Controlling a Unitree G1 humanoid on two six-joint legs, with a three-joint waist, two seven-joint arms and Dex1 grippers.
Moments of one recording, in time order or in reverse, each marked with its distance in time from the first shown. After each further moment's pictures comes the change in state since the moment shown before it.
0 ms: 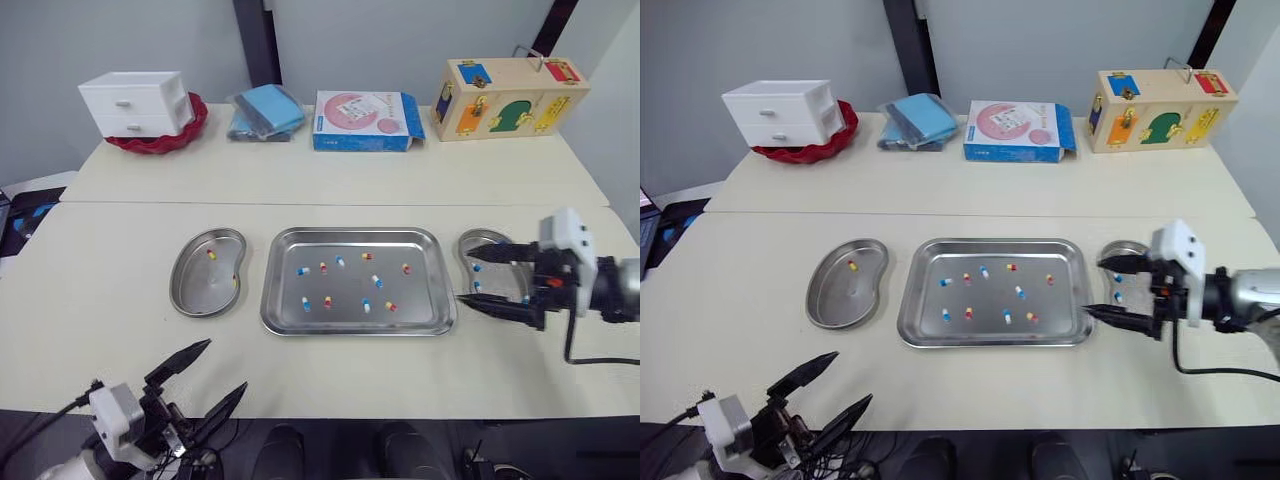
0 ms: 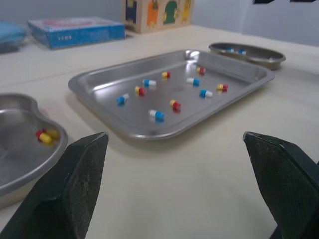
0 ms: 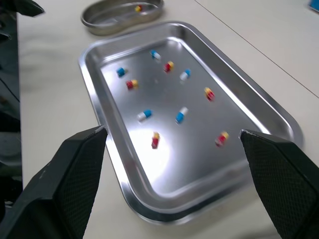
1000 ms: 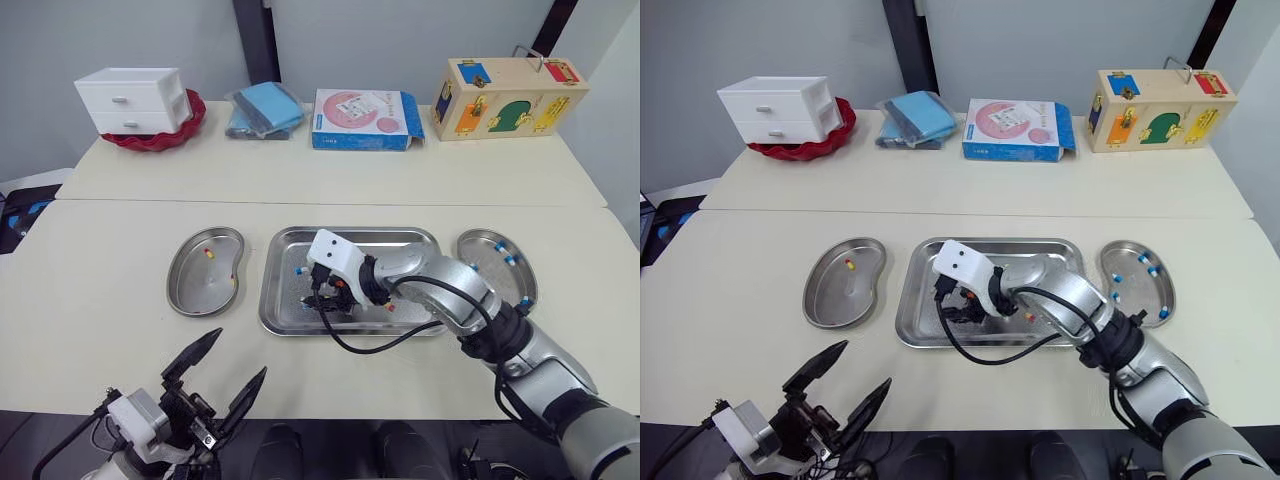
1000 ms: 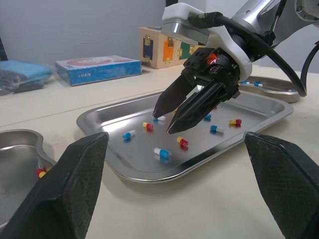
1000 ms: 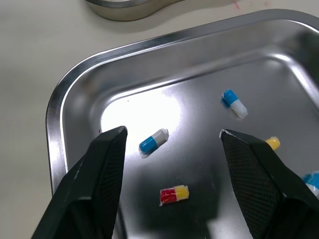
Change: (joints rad) left arm 0.018 -0.005 -0.140 -0.027 0.037 -0.142 0.216; right arm -0.567 0.640 0.777 0.317 -0.390 0.303 -0.427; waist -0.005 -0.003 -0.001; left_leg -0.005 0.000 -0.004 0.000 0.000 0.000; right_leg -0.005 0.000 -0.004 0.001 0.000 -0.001
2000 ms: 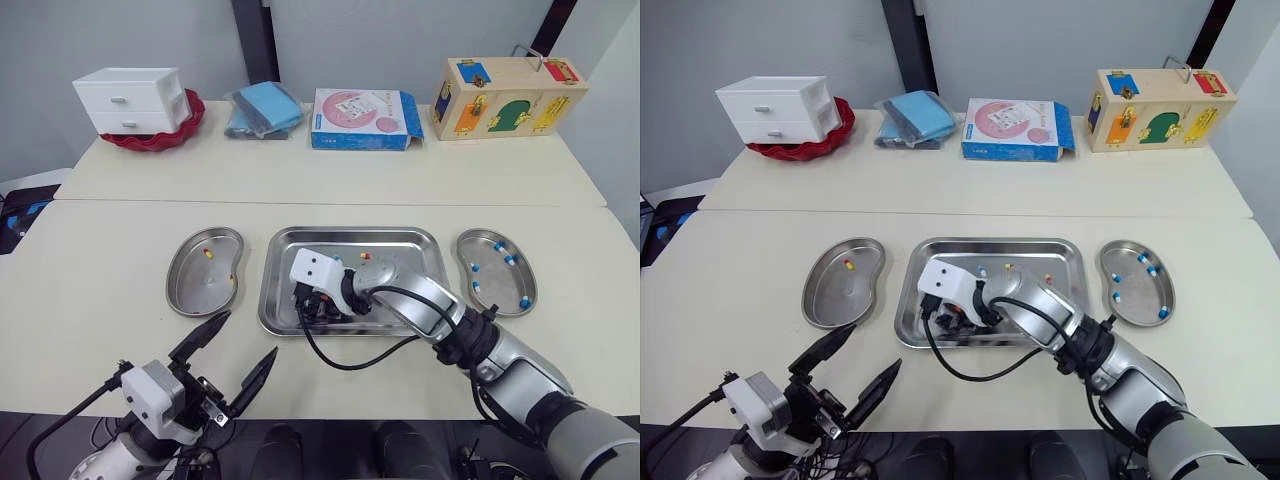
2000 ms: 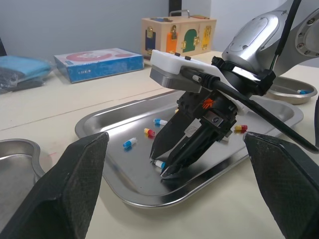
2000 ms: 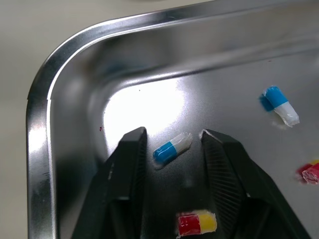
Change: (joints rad) left arm 0.015 0.093 -0.037 -0.214 0.048 0.200 0.197; right arm 0.006 0.084 0.087 0.130 -0.175 -0.099 0.078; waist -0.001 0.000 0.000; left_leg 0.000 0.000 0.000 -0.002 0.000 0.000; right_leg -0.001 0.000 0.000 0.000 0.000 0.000
